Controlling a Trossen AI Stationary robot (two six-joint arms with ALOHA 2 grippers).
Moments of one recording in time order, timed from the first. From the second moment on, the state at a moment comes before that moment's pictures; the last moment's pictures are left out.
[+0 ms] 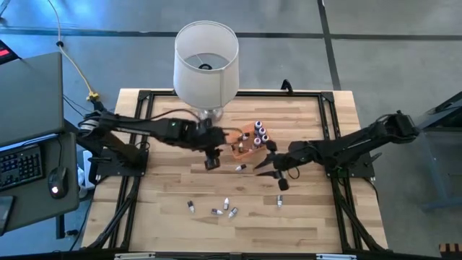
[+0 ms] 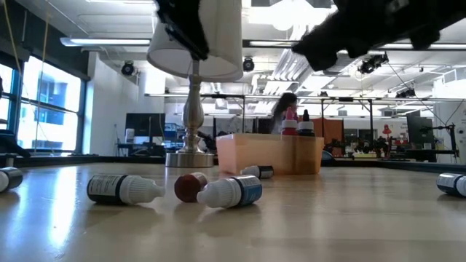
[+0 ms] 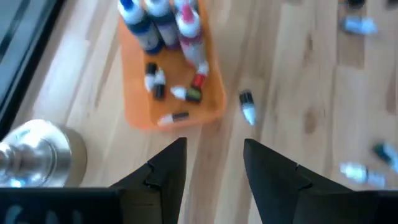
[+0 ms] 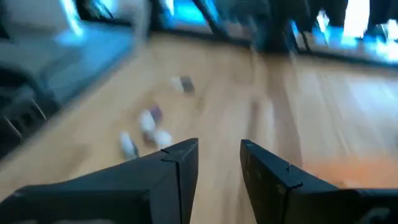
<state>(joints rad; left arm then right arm) -0.08 1.49 1.37 -0.80 -0.26 -0.19 0.16 1.25 0.52 0.44 -0.10 -0.08</state>
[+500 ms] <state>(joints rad) -0.33 1.25 1.02 -0.69 -0.46 -0.40 0.17 1.37 0.52 0.63 -0.16 -0.13</state>
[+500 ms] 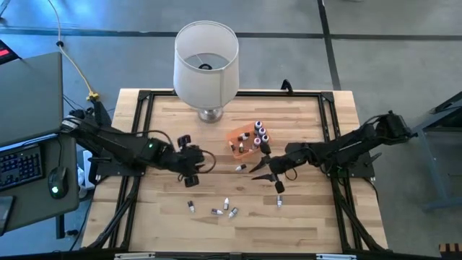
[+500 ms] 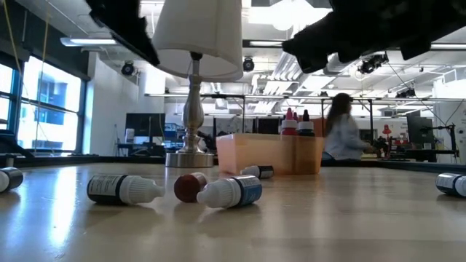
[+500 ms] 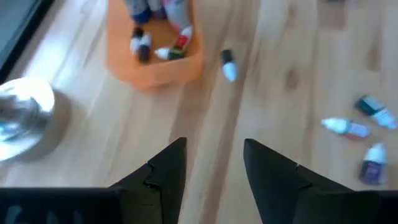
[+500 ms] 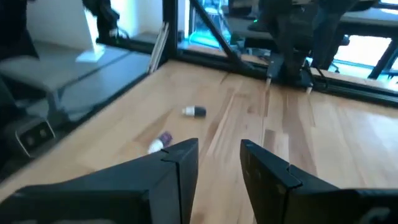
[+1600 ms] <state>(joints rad) -0.37 1.13 0.81 -0.29 -0.32 -0.13 0.39 1.58 0.51 0.15 -0.35 -0.34</state>
